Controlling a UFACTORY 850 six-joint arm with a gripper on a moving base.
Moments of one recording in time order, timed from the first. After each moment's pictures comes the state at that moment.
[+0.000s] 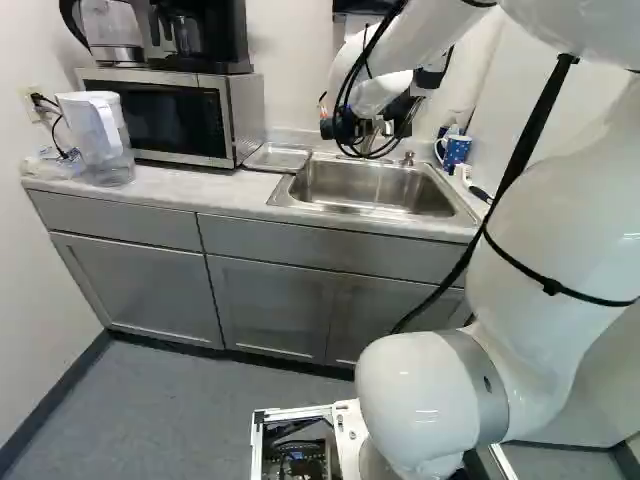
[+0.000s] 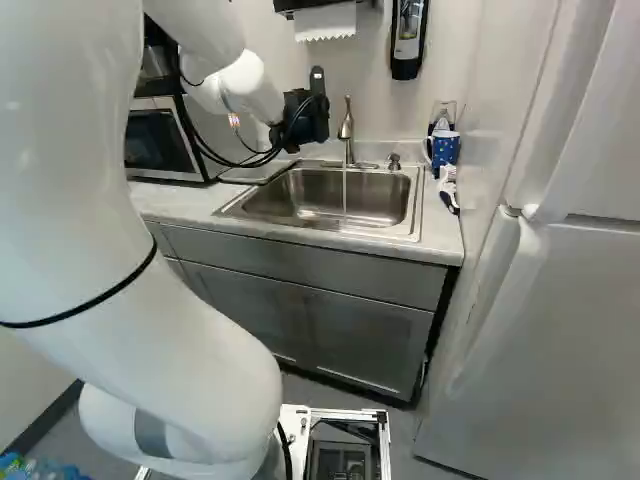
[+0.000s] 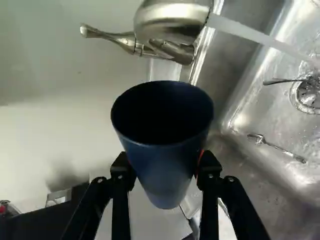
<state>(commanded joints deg) 0.2 0.9 -58.2 -2.2 3.2 84.3</state>
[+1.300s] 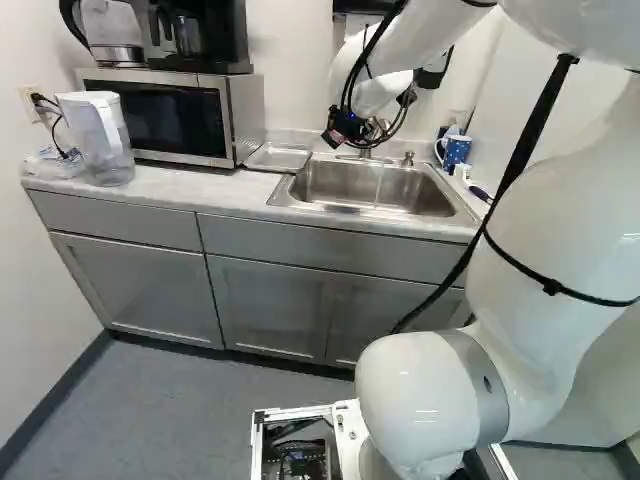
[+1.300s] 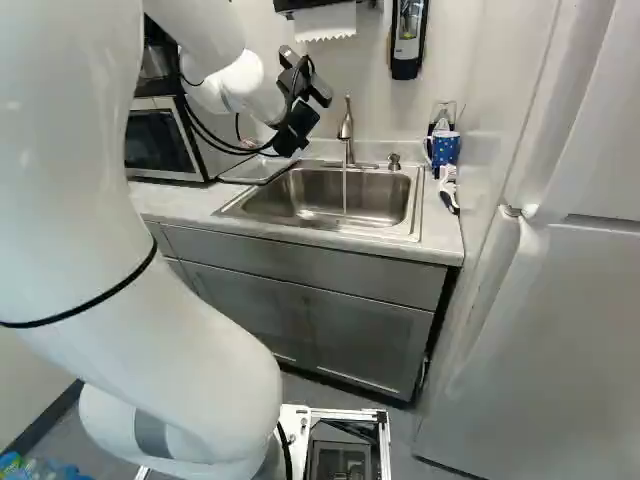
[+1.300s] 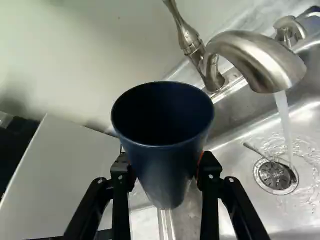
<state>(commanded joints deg) 0.2 0.9 -58.2 -2.2 3.2 45.1</state>
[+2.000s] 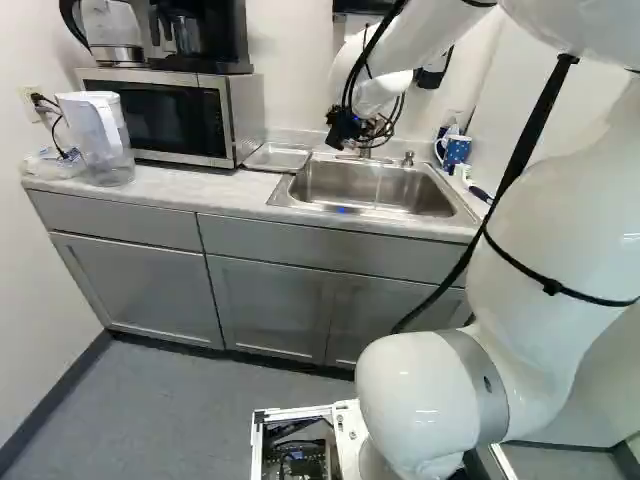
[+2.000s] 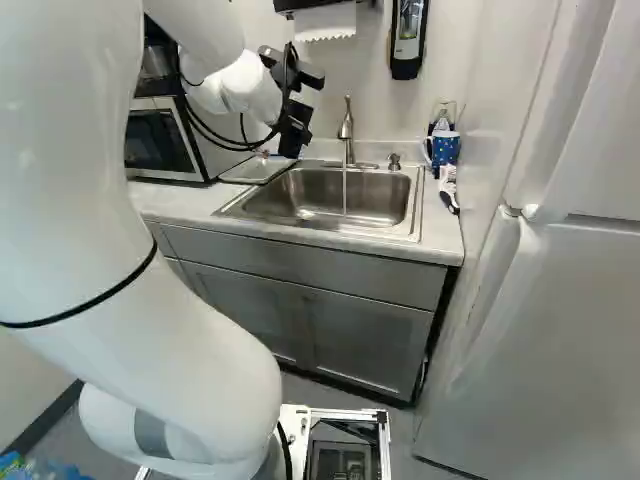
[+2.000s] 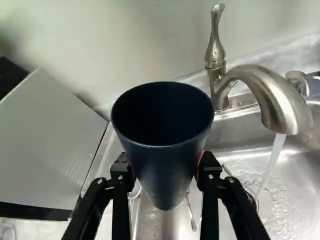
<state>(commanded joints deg) 0.2 0.9 -58.2 -2.2 3.2 24.0</state>
